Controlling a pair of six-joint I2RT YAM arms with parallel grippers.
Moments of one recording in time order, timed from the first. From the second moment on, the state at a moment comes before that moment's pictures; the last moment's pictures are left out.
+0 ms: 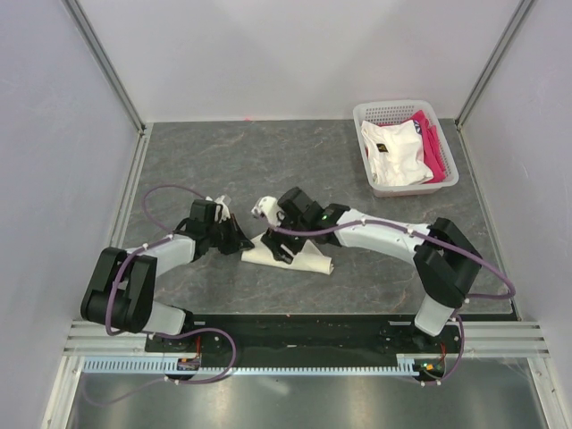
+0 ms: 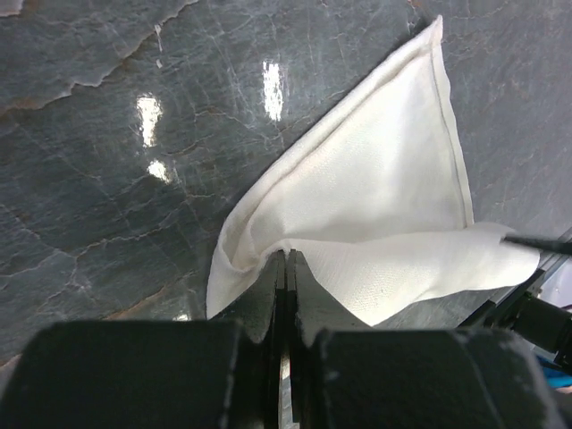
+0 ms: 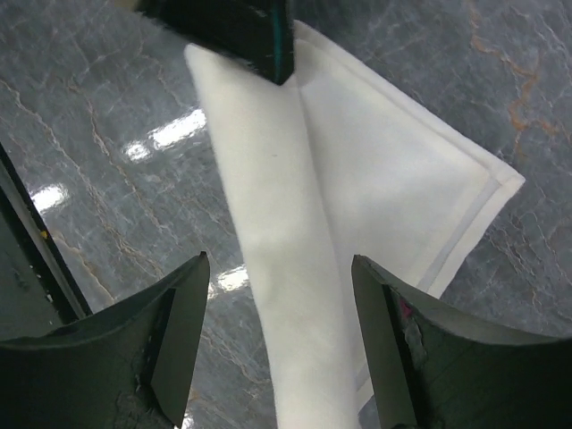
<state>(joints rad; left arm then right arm) -0.24 1.41 0.51 0.03 0.45 -0.57 0.88 1.73 1.21 -0.37 -0.25 -0.10</state>
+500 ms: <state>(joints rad) -0.24 1.45 0.55 -0.01 0.45 -0.56 1.06 1.80 1.18 -0.35 0.09 -0.24</state>
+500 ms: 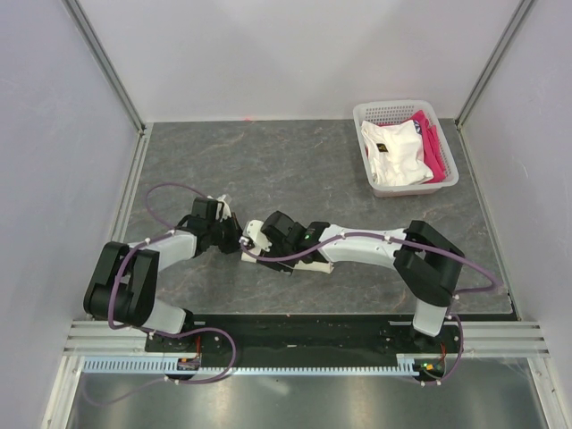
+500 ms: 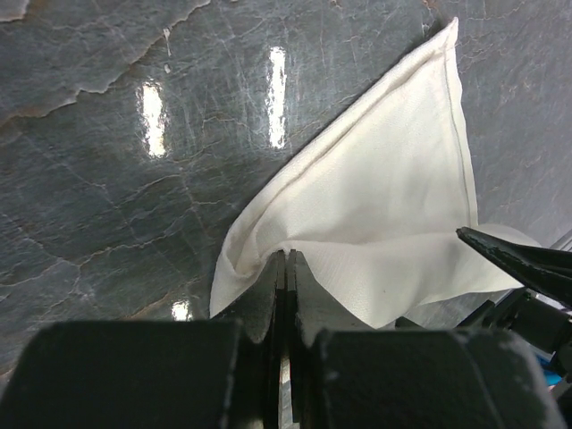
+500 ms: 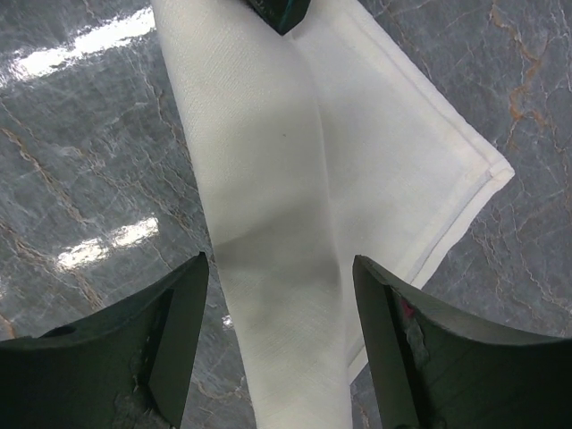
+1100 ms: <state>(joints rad) -0.24 1.47 0.57 -0.02 0.45 -0.56 1.06 1.87 1.20 -0.36 0.11 -0.26</state>
